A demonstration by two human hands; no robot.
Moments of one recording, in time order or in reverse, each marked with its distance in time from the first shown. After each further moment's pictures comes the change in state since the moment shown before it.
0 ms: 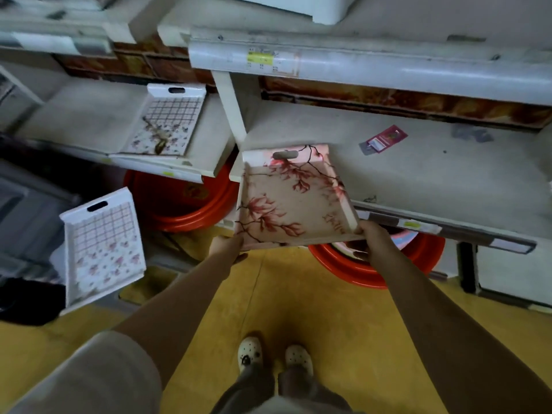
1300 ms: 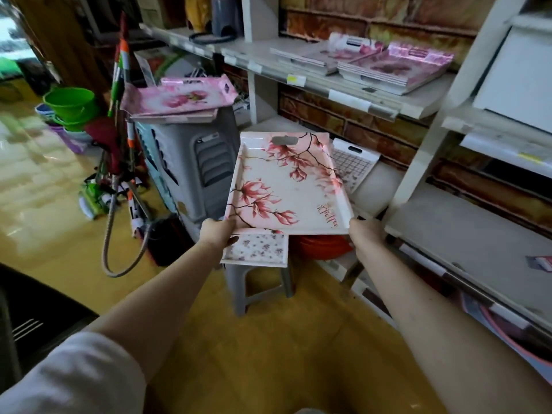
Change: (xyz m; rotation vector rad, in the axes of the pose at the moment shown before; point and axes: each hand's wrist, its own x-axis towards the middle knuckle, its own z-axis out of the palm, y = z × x) left_hand -0.088 -0.066 -0.469 -0.486 0.409 0.236; right_hand -0.270 0.034 0.383 -0.412 -0.054 -0.513
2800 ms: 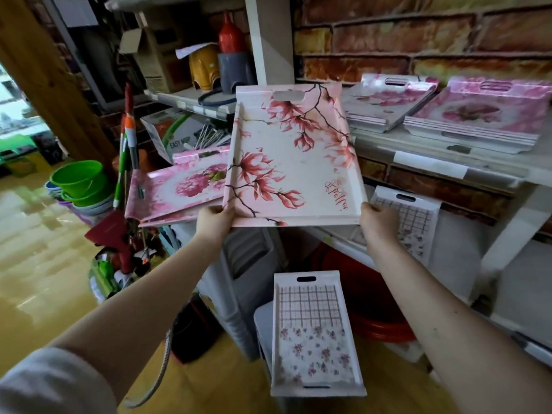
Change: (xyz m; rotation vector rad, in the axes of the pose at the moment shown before) left_hand 0.303 0.231 -0.013 0.157 -0.051 0.330; right_hand 0.137 -0.236 0.229 0.262 0.099 -0.223
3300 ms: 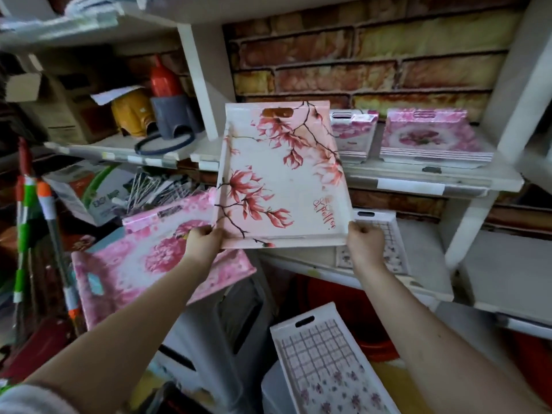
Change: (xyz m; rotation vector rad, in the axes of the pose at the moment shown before) left_hand 0.159 0.032 -0.017 0.062 -0.312 0.140; right_hand 0.001 -0.032 0.102 0.113 0.328 -0.041
